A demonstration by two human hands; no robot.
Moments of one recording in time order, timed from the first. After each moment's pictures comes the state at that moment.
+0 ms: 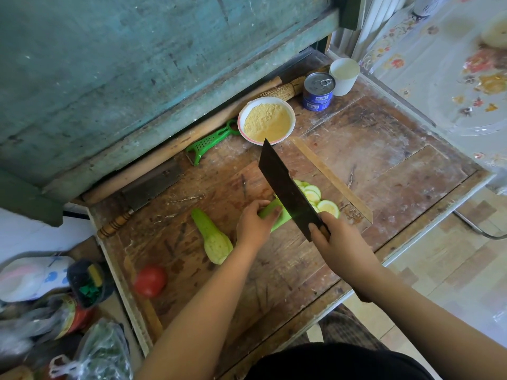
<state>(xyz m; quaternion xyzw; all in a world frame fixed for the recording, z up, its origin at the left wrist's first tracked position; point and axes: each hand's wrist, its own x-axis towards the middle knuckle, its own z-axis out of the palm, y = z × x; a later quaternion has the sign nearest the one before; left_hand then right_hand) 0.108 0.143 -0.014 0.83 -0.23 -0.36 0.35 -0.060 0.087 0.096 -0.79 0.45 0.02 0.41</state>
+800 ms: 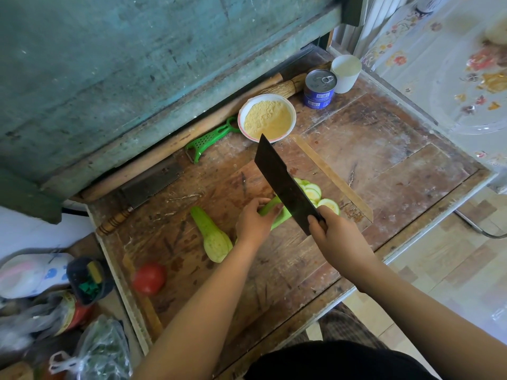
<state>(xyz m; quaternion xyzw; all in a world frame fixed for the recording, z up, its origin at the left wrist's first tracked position) 0.106 0.141 -0.007 0.84 -0.21 -0.37 0.33 -0.053 0.082 0.091 -0.80 0.45 0.01 0.40</state>
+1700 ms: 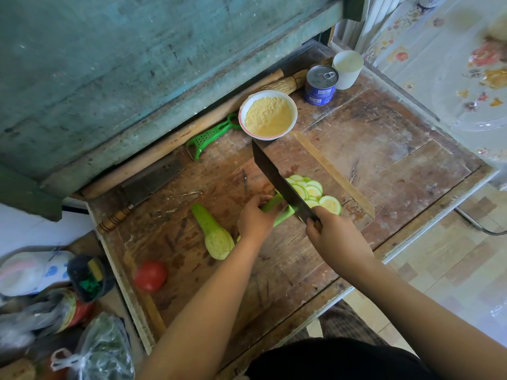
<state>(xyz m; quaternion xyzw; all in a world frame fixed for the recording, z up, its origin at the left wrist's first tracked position) 0.102 0.138 -0.003 0.85 -0.19 -0.36 0.35 -0.049 0.086 0.082 -0.83 0.45 0.04 0.34</state>
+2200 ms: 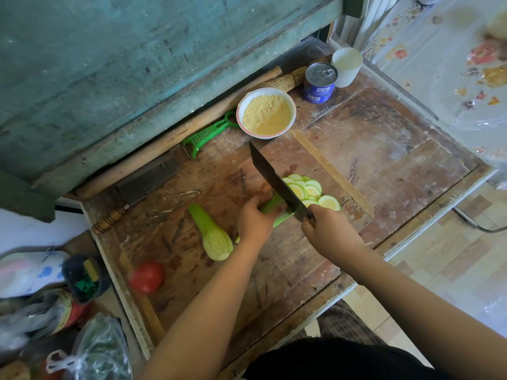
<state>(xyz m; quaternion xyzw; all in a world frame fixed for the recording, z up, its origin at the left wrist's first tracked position) 0.100 0.140 -0.002 0.84 -0.21 -0.34 0.36 -0.035 0.074 0.072 -0.80 0.45 0.09 0.37</state>
